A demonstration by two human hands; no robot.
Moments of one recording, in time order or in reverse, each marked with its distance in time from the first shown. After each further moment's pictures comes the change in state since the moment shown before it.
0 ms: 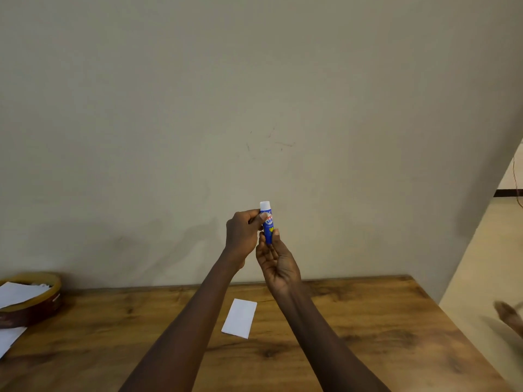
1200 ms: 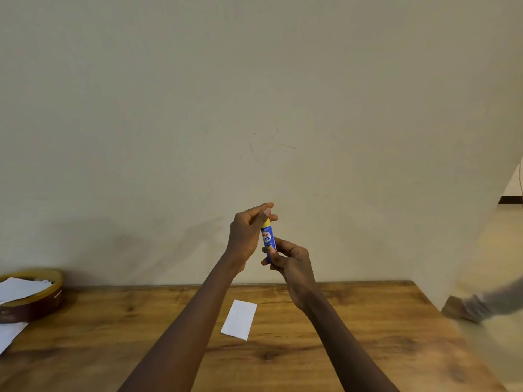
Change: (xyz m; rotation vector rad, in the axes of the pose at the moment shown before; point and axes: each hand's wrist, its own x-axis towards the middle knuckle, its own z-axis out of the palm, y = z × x) left_hand -0.002 0.000 -0.002 -0.227 -0.111 0.077; right_hand -0.003 -0.022 -0.017 -1.128 -0.114 -0.324
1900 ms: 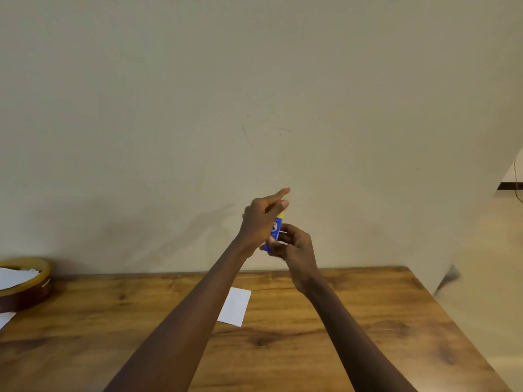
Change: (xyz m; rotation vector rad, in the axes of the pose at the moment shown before) left_hand 0.012 -0.006 0.031 0.083 -0.152 0.009; right_hand 0.006 0.001 -0.018 -0.067 -0.006 -0.050
